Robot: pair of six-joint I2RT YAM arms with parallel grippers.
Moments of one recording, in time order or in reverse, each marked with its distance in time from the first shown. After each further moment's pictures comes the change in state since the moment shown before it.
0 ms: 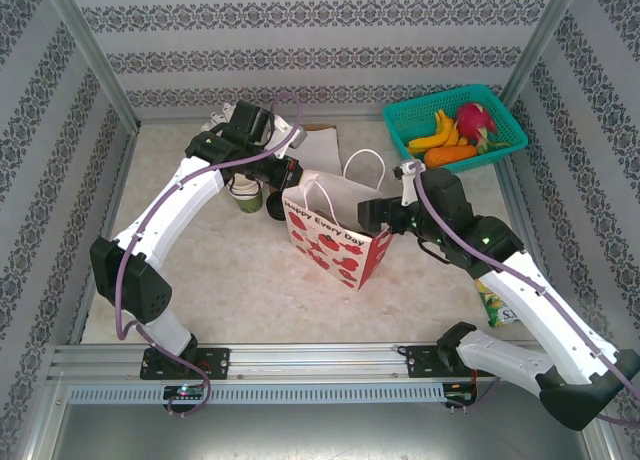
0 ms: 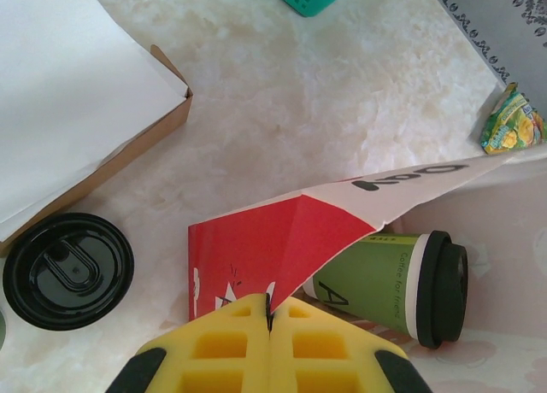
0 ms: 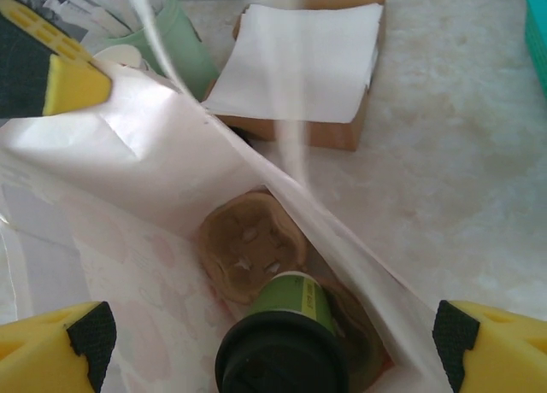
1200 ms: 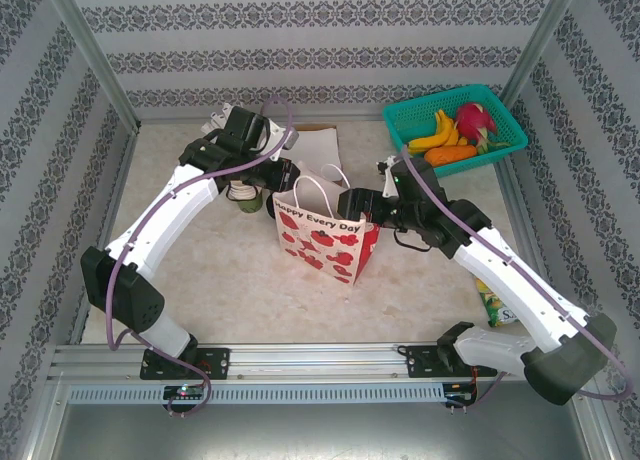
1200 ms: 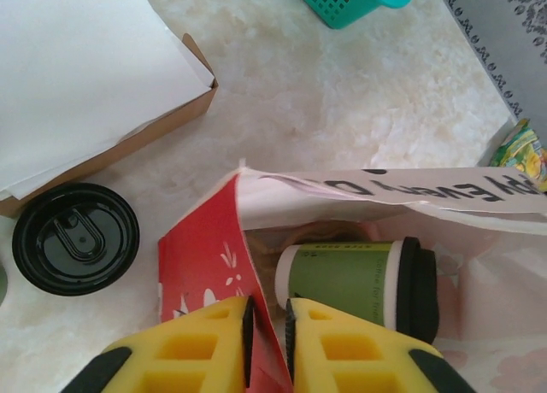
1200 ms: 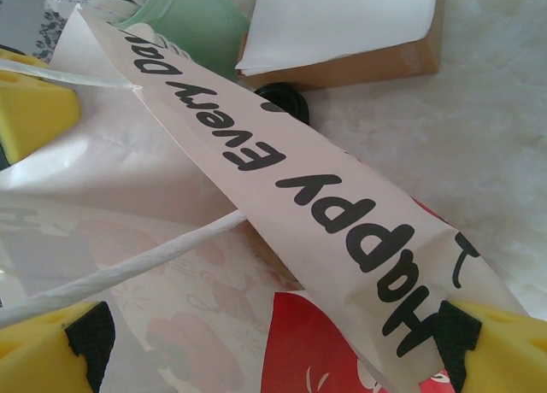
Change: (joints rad) left arm -0.005 -0.072 -0.074 0.035 -0.061 -0.132; right arm -0.027 0.181 -0.004 0.113 -0.210 0.241
